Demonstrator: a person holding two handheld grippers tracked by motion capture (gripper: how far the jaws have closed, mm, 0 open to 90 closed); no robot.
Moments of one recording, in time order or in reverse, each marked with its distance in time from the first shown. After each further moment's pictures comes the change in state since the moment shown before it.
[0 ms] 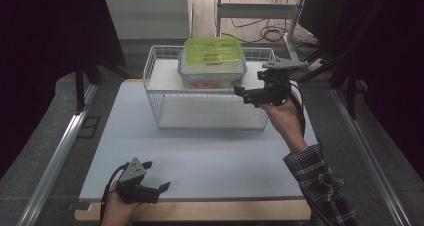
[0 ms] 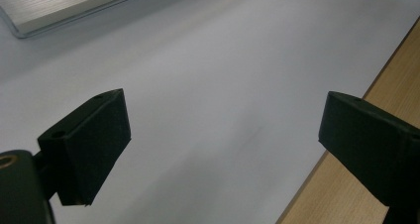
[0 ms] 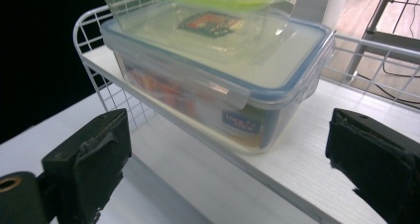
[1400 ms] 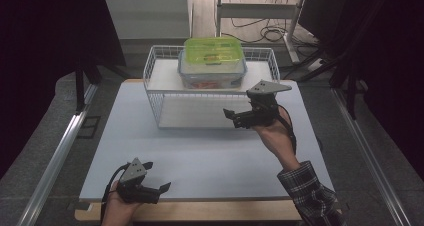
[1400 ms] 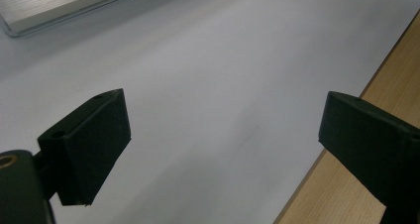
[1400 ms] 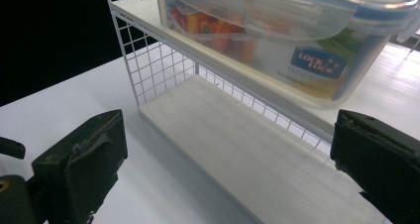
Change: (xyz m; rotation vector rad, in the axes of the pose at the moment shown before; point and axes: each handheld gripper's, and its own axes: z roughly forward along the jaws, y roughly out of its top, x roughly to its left) left arm 0.000 0.000 0.001 0.007 -0.009 0.004; right arm 0.029 -0.045 0.013 0.034 0.055 -0.089
